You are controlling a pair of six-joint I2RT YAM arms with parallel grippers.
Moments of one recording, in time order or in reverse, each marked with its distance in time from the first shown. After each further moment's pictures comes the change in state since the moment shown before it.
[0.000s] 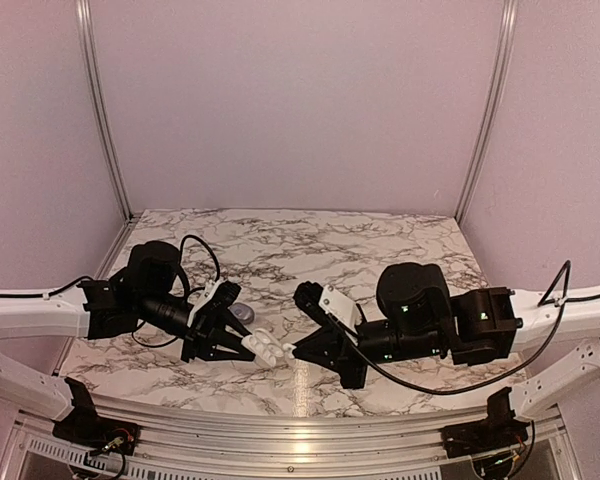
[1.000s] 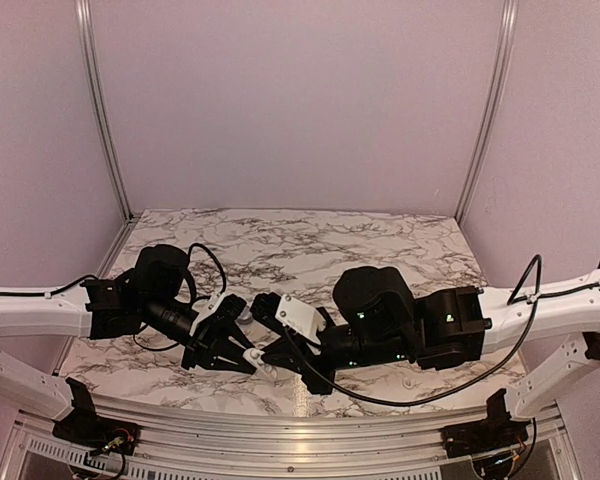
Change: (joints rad) left arm -0.051 0.019 0.032 -0.086 0.020 0.085; right arm 0.053 0.185 0.153 0.006 0.032 -0.089
